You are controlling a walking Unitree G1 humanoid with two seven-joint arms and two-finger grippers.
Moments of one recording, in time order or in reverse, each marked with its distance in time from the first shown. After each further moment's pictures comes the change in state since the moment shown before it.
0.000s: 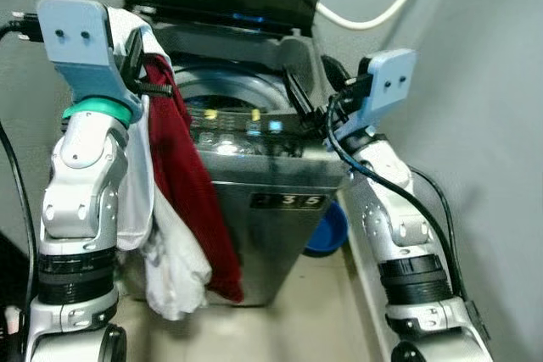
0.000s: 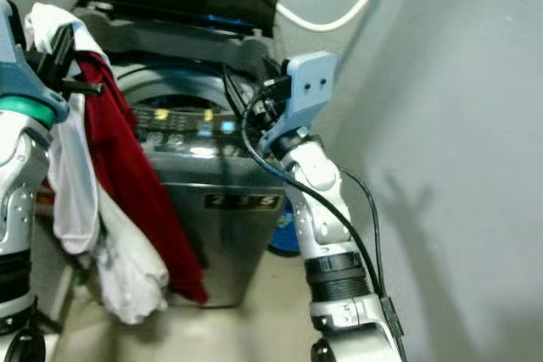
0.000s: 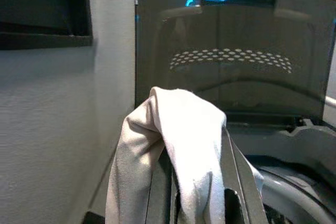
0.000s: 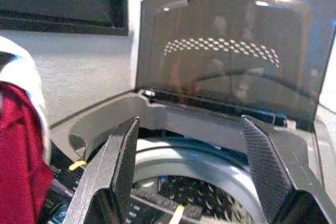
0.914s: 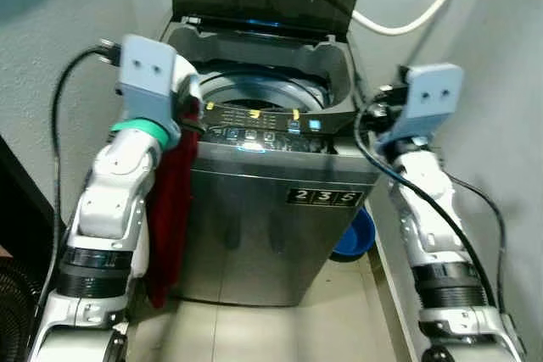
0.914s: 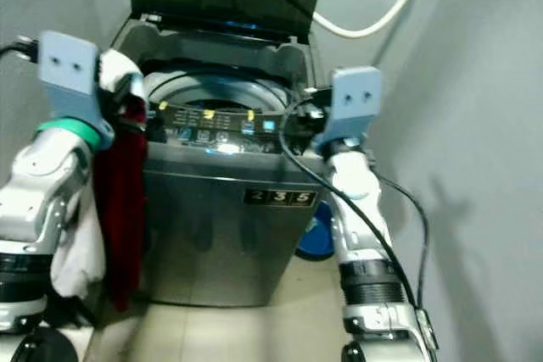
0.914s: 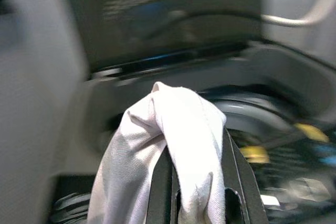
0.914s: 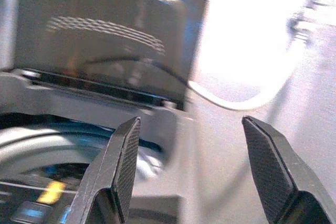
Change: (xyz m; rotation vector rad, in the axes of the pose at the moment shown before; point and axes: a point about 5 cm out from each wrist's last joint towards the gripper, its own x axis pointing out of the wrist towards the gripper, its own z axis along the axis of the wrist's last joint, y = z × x) left arm -0.004 -0.052 -0.048 0.070 0.210 -0.342; right arm -0.039 -0.074 -0.001 -0.335 0.065 -0.418
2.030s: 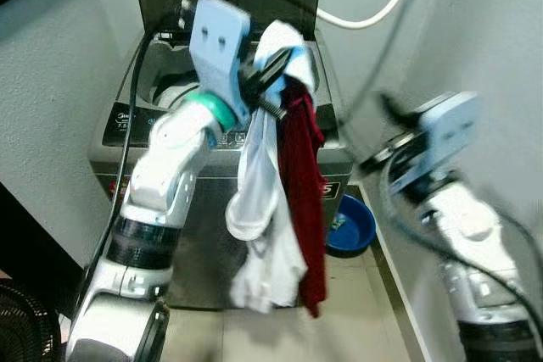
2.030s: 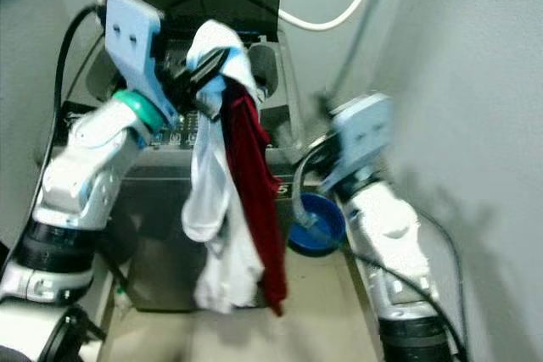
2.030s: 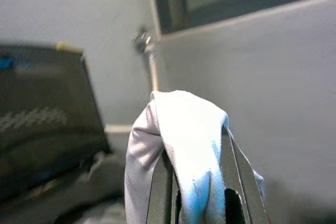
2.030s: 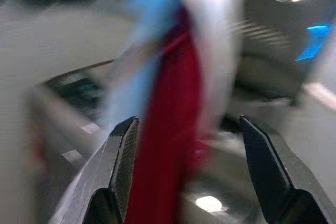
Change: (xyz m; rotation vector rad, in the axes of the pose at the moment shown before) left arm 0.026 -0.053 0.079 -0.188 -0.340 -0.401; right arm -0.056 0.042 0.016 0.102 0.031 0.648
